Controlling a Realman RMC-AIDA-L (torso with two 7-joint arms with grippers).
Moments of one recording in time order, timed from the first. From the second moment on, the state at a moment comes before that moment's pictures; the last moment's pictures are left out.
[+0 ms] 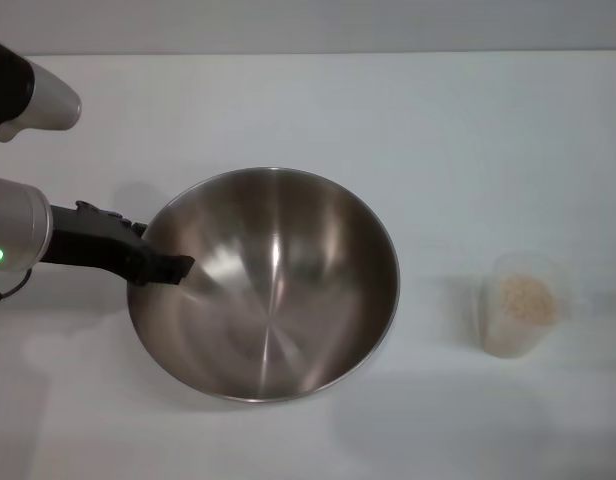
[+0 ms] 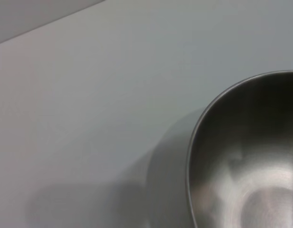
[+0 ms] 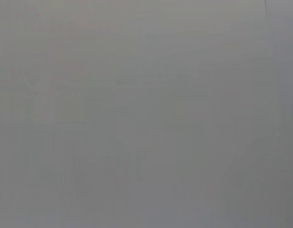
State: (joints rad) left arm -0.27 -2.07 -1.68 -1.56 2.44 -1.32 0.66; right arm 0.09 2.09 0.49 0.21 -1.77 -1.65 0.04
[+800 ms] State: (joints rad) left arm -0.30 -2.06 -1.69 -1.55 2.43 -1.34 0.67; right arm 0.09 2.09 0.49 0.21 -1.77 -1.65 0.04
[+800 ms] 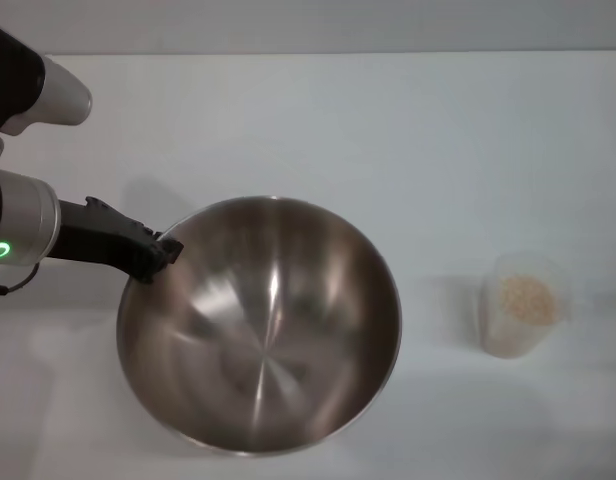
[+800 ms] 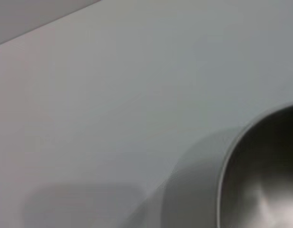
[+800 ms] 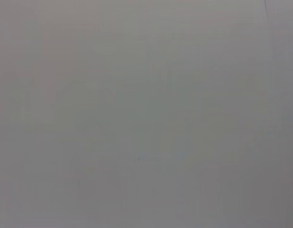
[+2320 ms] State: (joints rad) left arm -0.72 -2.06 -1.96 -1.11 2.31 -1.35 0.73; right arm 0.11 2.09 0.49 0.21 -1.77 -1.65 0.04
